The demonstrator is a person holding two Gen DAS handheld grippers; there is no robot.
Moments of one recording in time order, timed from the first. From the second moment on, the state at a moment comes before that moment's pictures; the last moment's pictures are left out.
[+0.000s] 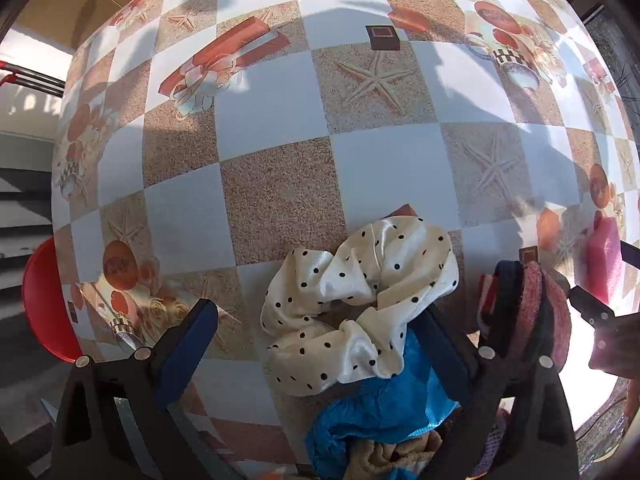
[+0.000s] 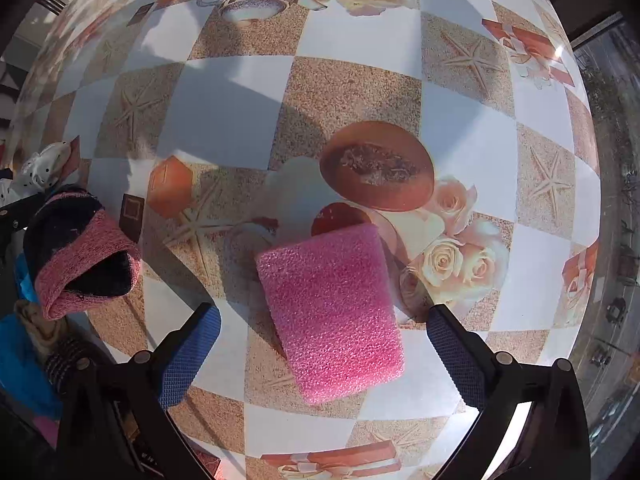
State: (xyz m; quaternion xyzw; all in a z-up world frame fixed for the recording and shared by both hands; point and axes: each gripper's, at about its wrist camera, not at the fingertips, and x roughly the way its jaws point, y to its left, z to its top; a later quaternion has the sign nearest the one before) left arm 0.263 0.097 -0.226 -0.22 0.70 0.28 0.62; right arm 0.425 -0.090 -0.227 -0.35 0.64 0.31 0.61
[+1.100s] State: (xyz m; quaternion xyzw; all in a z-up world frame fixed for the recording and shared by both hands) left arm 0.182 0.004 -0.072 -0.24 0.56 0.26 0.75; right arm 0.410 -0.155 -0.068 -0.20 0.65 0.33 0.65
